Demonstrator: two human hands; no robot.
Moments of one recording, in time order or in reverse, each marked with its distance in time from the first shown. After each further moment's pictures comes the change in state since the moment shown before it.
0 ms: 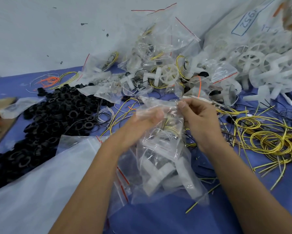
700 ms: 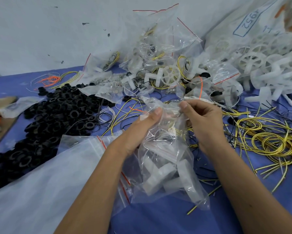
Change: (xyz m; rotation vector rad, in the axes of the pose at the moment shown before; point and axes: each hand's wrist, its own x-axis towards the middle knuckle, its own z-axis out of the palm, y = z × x) left_hand -0.007 -0.014 0.007 -0.194 0.018 -0.152; right_hand 0.002 0.000 -0.002 0.030 0.080 -0.017
